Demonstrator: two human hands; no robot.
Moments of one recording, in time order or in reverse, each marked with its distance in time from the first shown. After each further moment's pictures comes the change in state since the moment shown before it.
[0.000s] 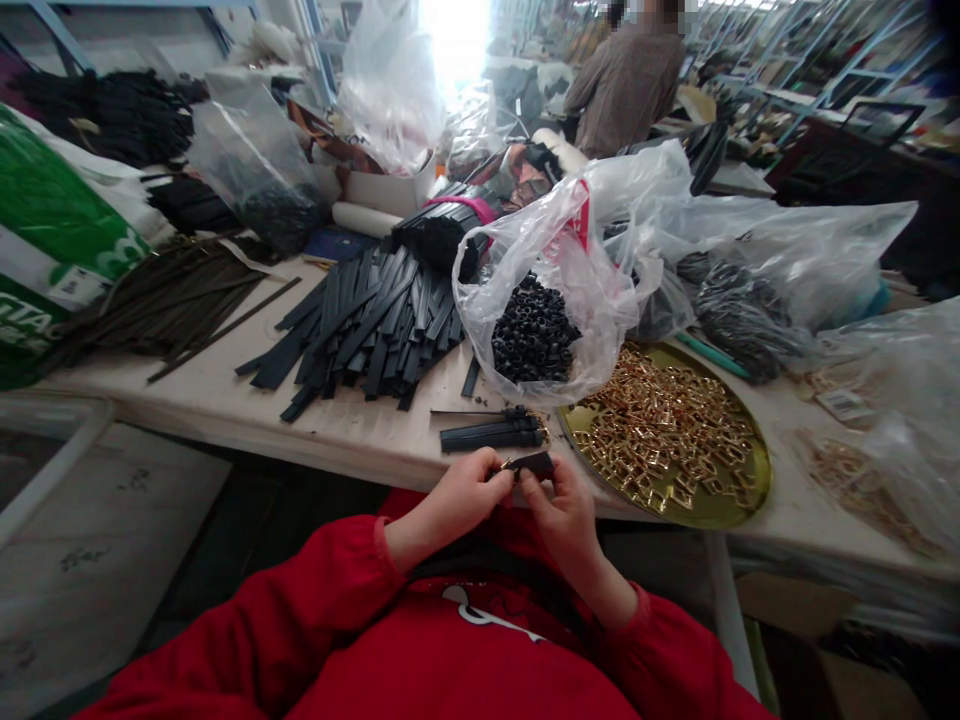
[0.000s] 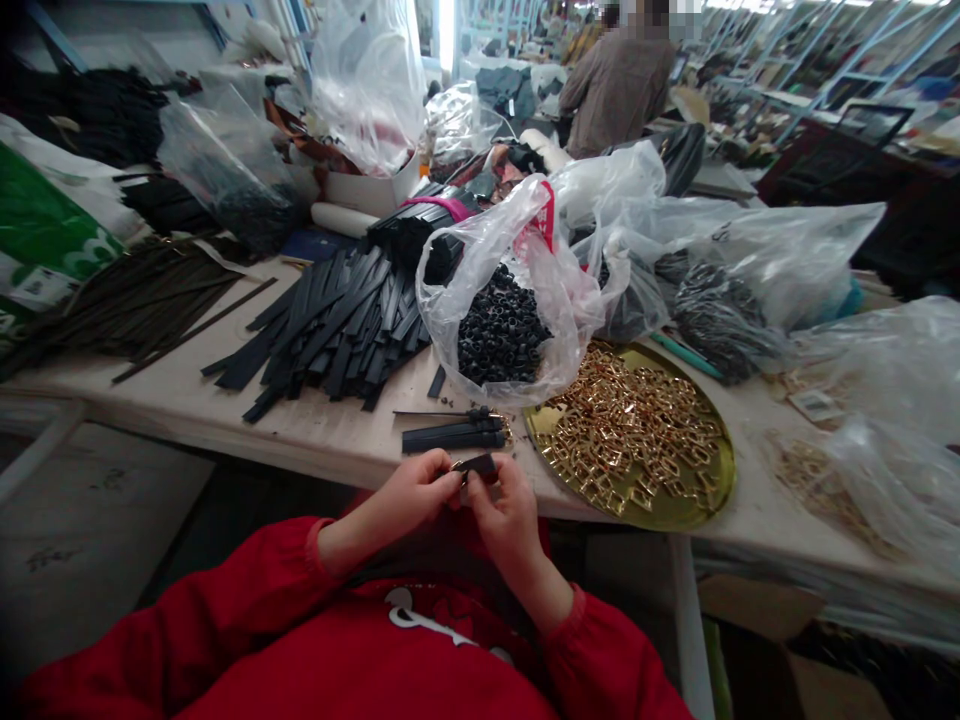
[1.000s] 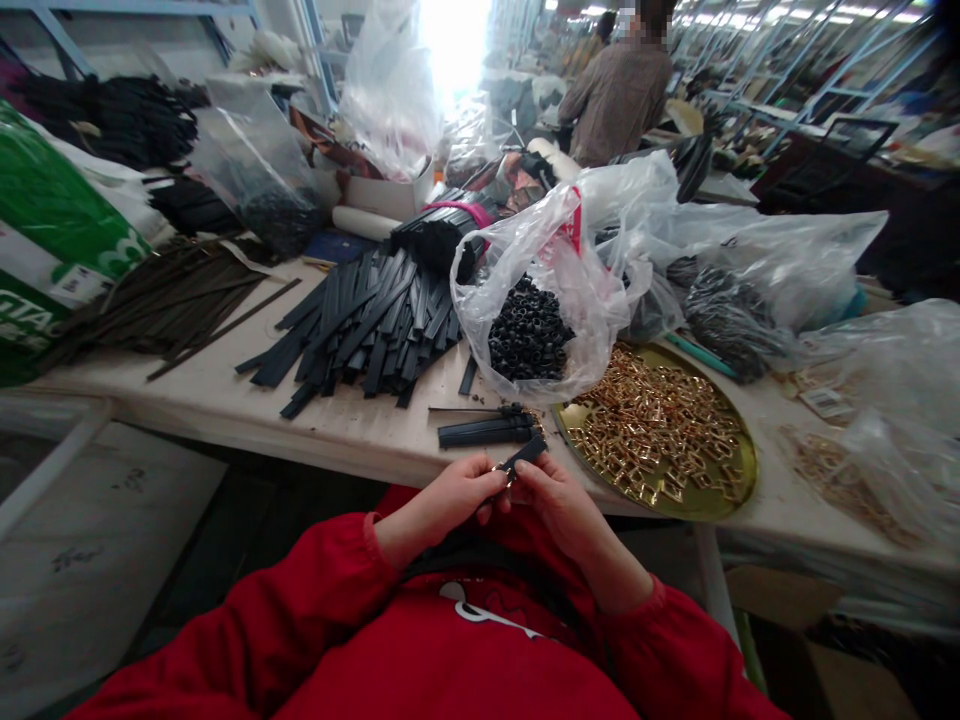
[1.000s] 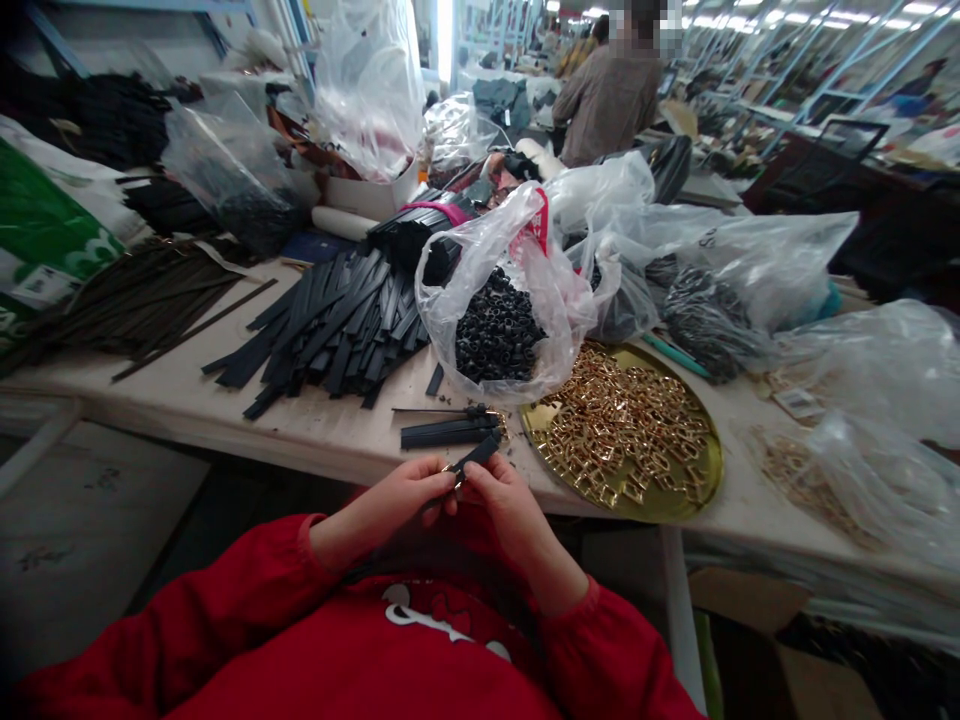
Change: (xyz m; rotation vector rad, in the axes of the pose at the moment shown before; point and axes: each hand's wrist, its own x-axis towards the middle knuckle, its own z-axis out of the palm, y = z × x) left_hand -0.014 0.006 -0.001 -0.269 -0.150 -0.170; right_hand 0.004 -0.010 -0.002 0.586 -0.361 0.468
